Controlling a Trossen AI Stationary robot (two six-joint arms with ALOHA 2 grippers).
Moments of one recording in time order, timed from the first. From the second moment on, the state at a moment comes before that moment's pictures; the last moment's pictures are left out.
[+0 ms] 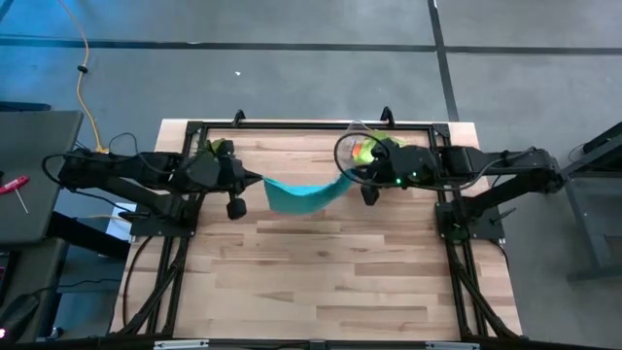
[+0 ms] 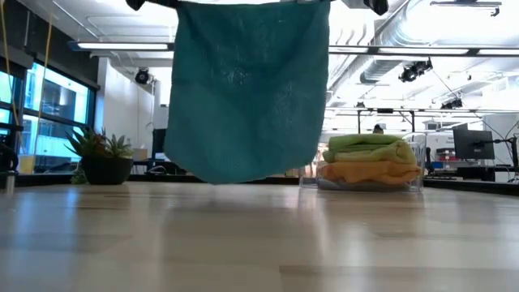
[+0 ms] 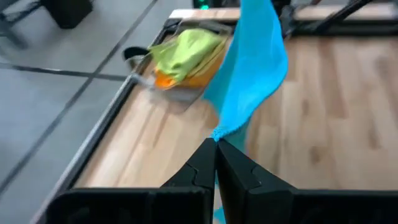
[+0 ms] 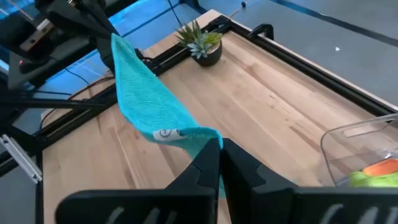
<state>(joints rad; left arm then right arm) -0.03 0.97 1.07 -0.68 -0.43 -0.10 0.08 1.22 1.31 -0.65 0.36 0.57</state>
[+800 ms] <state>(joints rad) 0.25 0.98 1.07 -0.85 -0.45 0.09 -0.06 1.29 1.31 -0.65 0.30 0.65</state>
